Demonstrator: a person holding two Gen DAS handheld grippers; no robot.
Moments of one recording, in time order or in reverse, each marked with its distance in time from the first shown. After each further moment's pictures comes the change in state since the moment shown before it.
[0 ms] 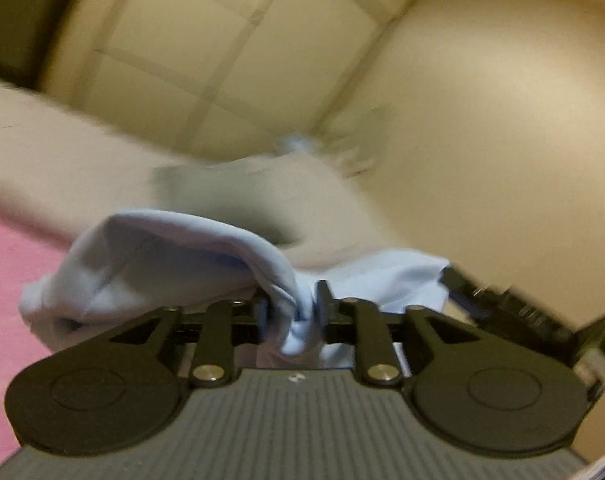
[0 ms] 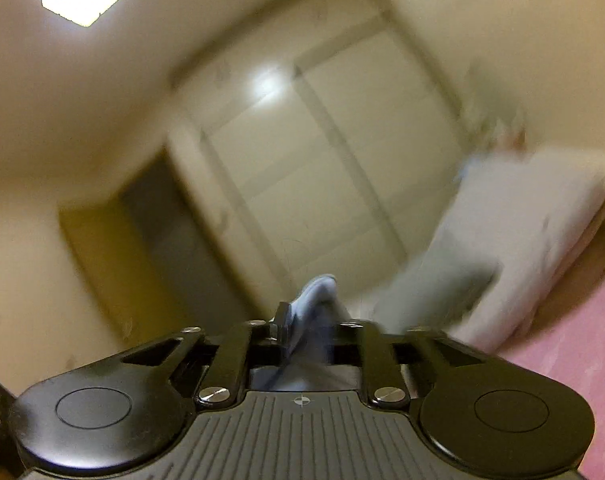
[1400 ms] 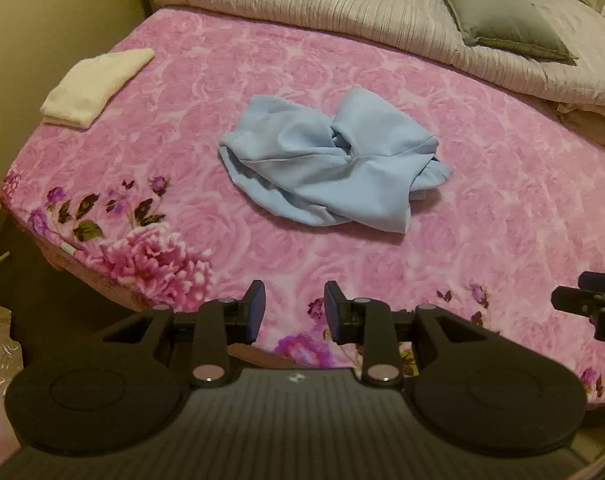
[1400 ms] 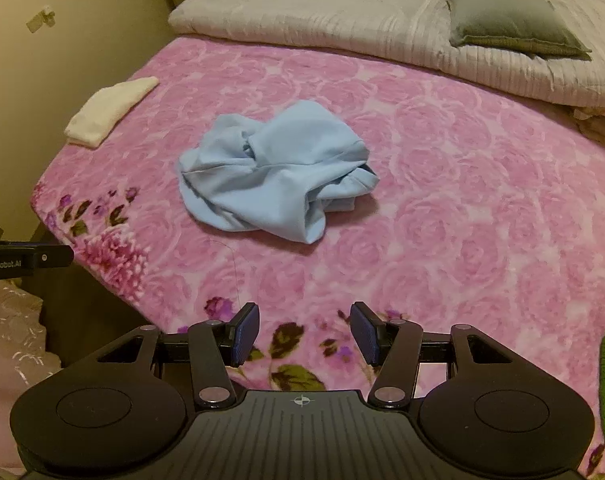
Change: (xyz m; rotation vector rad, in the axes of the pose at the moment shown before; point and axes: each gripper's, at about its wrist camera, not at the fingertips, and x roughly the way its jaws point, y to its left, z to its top) left arm -0.122 0.054 -0.225 -0.040 0.362 0.744; right arm -0.080 0.071 -0.263 -0.426 0.933 -0.029
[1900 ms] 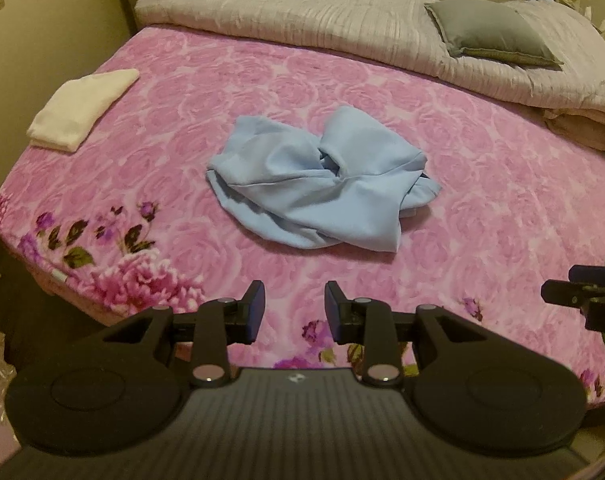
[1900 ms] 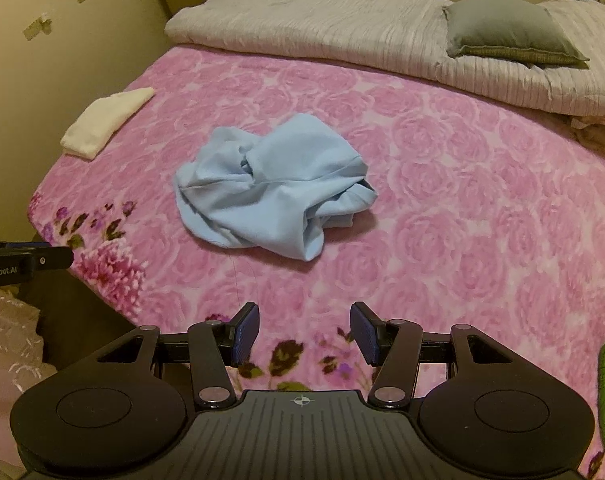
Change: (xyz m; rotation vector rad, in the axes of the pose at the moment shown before) left arm 0.011 0.007 0.025 0.041 -0.036 -0.049; right arm 0.008 0.006 0.018 0.018 -0.021 -0.023
